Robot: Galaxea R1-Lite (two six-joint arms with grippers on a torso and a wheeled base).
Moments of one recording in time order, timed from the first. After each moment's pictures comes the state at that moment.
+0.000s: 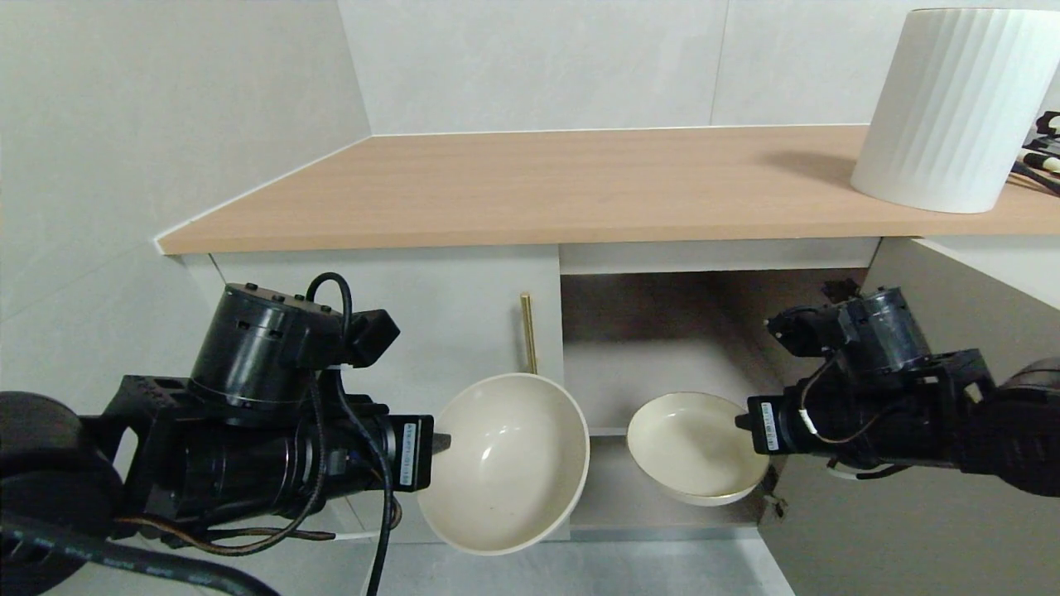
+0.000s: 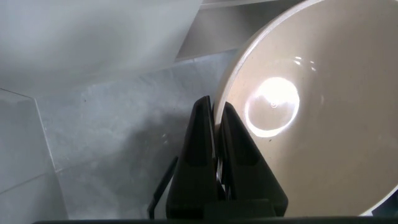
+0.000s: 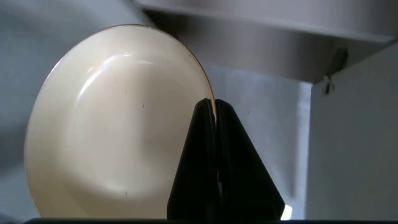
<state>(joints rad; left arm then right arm) -0.54 1.54 -0.79 -0.07 -0.01 -0.38 0.46 1.75 -0.84 -0.21 -0.04 0.30</state>
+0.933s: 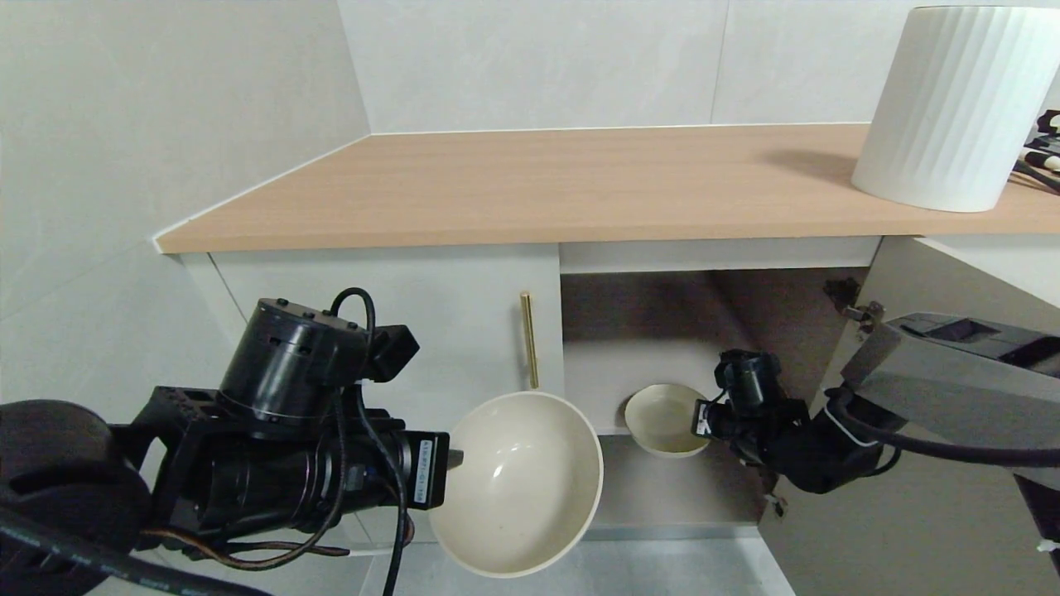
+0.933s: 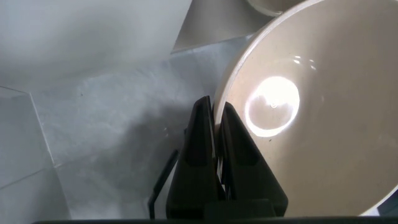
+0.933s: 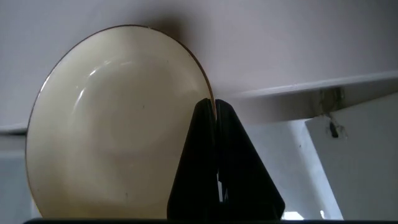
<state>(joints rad) -0.58 1.57 -0.78 -0.07 -0.01 -0.38 0.37 2.38 -1.06 -0.71 -0.28 0.43</state>
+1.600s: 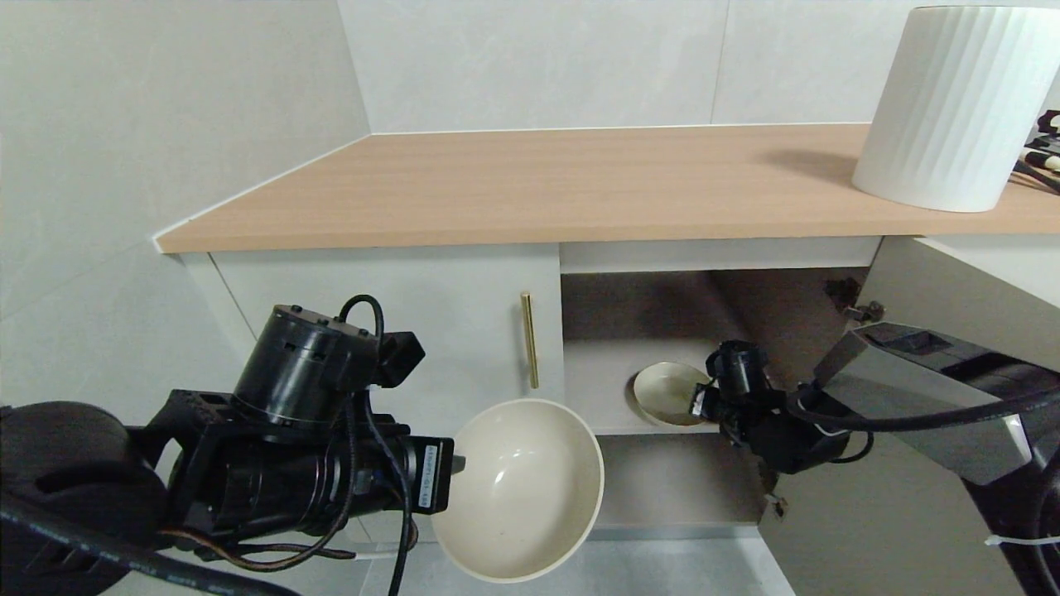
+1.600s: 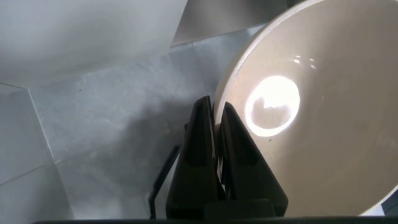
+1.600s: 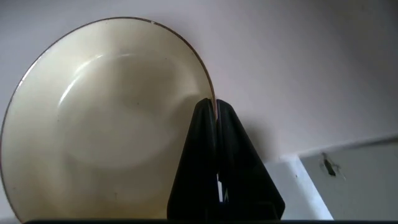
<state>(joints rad) -0.58 1.59 -0.78 -0.07 -0.01 -0.38 0.32 2.52 -1.27 -0.70 -0.37 0.44</state>
